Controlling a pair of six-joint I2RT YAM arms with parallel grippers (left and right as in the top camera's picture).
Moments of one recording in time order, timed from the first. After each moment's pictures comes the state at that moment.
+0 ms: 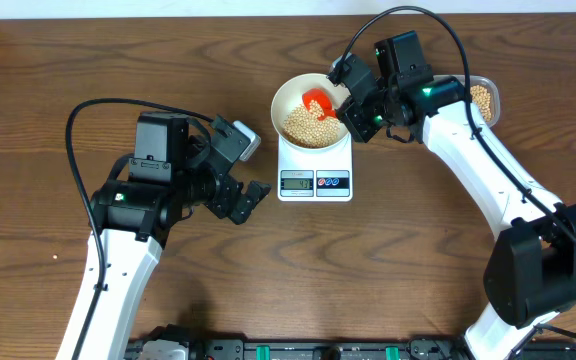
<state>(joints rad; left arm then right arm) -0.16 1.18 1.09 -0.86 0.46 0.41 0.36 1.85 1.53 -0.67 -0.37 -0.31</state>
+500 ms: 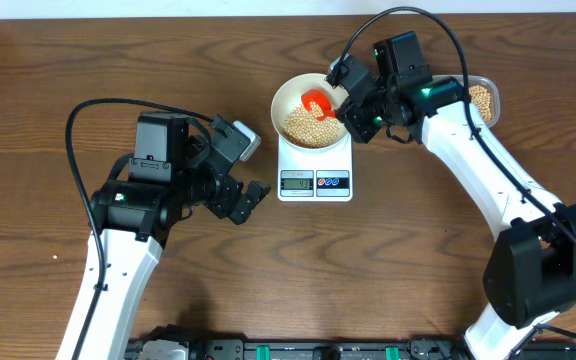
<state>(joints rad) -0.16 1.18 1.09 -0.86 0.46 0.41 0.36 1.85 1.53 -0.67 -0.37 -0.35</state>
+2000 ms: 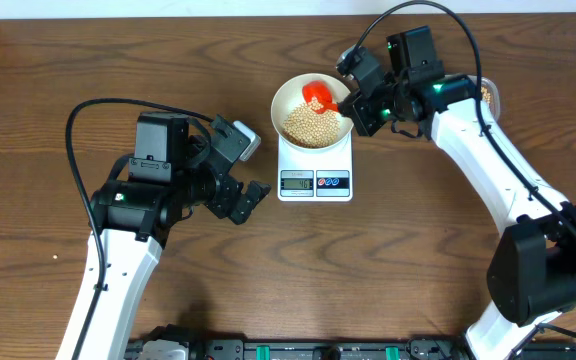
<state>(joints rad) -0.16 1.18 1.09 -0.86 0.46 0.41 0.31 1.85 1.53 -0.63 -0.46 -0.27</state>
